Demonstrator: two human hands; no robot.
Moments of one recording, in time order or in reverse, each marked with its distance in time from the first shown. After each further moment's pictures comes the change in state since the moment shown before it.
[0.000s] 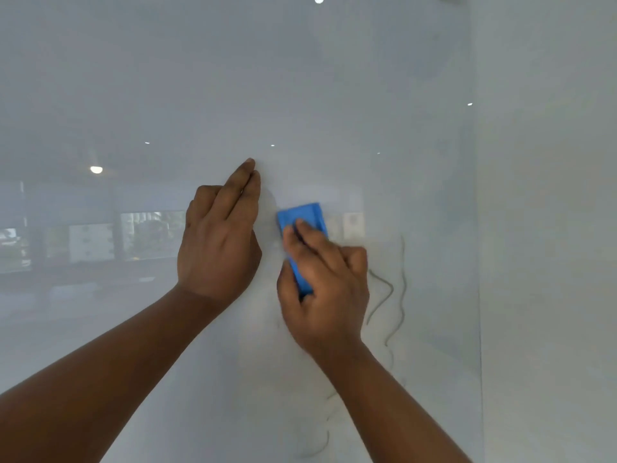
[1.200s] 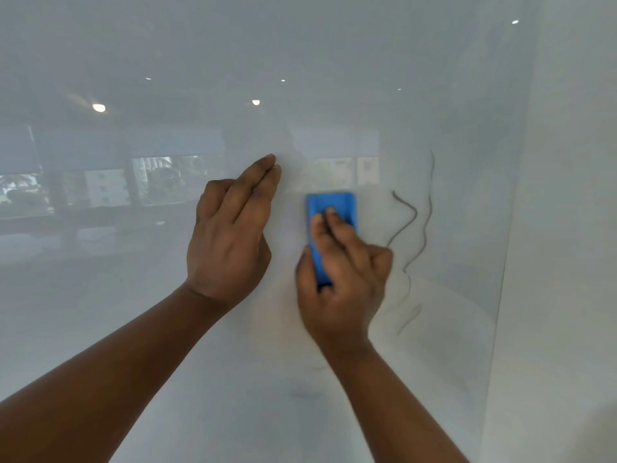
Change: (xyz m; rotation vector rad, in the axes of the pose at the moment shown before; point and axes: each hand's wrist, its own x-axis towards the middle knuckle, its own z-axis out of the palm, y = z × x) left_hand -0.089 0.009 -0.002 -0.083 -0.058 0.057; right_hand -0.091 -0.008 -0.005 -0.034 0.072 0.138
